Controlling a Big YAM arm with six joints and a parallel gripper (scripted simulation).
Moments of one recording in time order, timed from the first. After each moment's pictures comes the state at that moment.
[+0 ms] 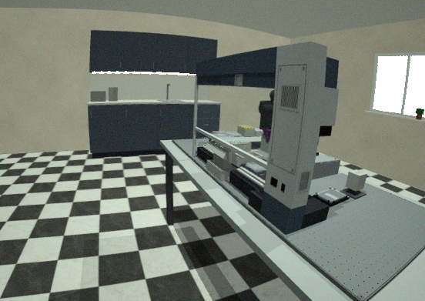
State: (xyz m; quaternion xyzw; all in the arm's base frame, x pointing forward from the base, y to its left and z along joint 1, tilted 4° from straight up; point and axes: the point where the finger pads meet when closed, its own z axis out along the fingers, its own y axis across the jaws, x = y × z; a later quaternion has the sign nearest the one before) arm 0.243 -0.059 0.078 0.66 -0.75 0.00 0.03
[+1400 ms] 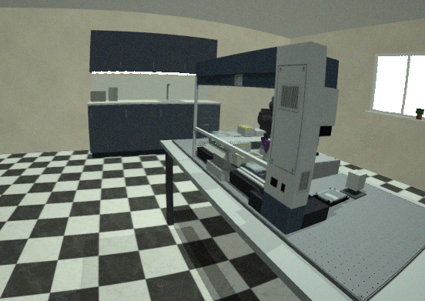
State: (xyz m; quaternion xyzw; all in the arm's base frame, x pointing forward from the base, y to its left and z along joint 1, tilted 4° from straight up) arm 0.243 -0.062 0.020 0.66 -0.75 0.01 0.03
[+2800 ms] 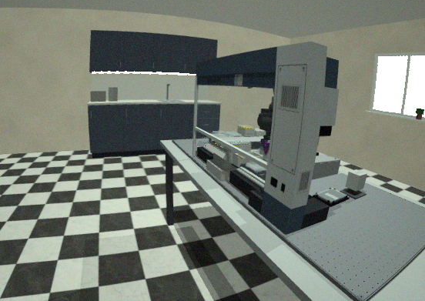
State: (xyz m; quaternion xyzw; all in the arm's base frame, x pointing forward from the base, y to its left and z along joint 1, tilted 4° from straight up) arm 0.243 -0.063 0.010 0.66 -0.75 0.01 0.03
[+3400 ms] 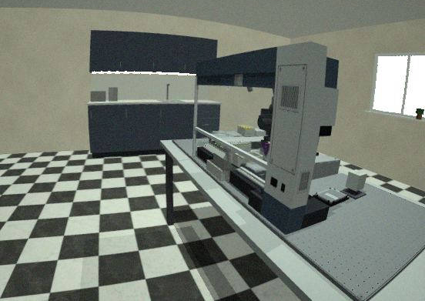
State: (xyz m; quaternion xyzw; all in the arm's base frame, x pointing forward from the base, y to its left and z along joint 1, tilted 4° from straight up) arm 0.241 -0.063 0.005 0.66 -0.75 0.01 0.03
